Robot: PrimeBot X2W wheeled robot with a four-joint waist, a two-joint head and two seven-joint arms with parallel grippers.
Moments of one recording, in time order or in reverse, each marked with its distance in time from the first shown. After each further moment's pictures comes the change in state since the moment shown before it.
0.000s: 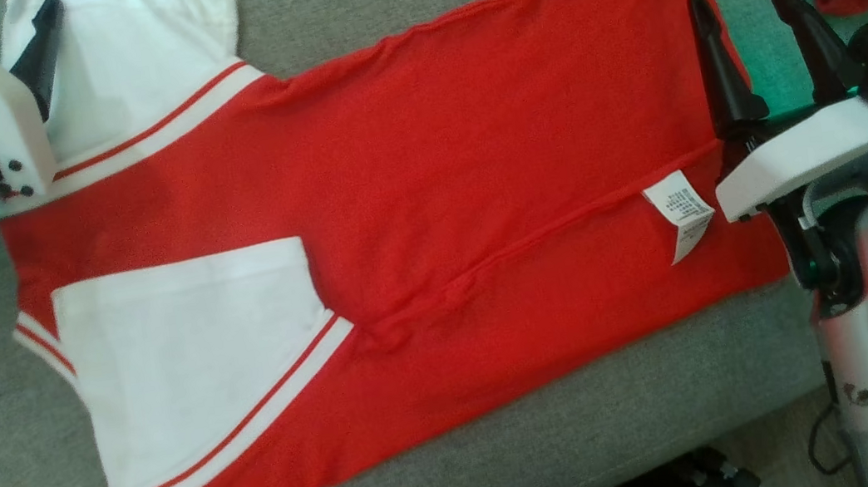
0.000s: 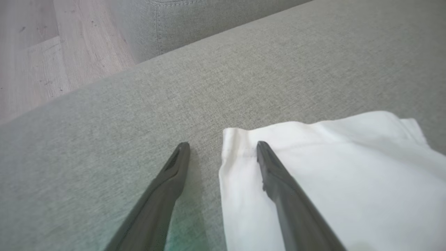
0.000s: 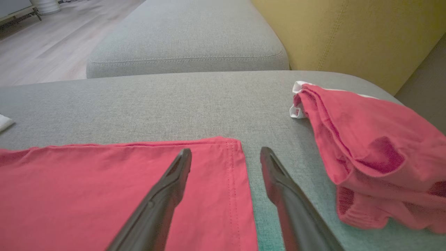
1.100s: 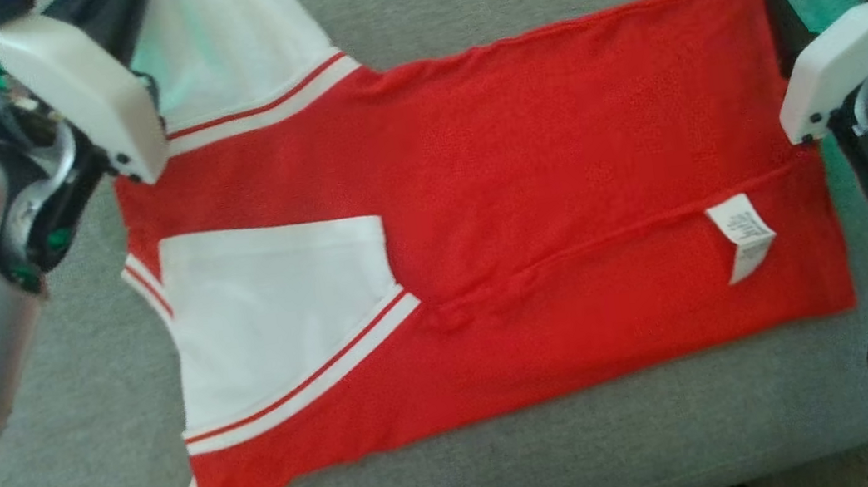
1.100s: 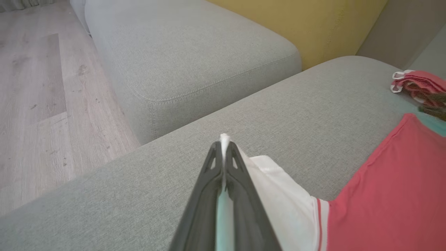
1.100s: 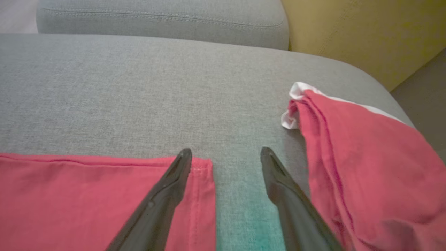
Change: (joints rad) left arm -0.007 -0.070 -0.048 -0.179 -0.024 -0.026 -0.096; right arm -0.206 -0.108 -0.081 0.292 -0.109 0.000 0.190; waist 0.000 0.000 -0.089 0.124
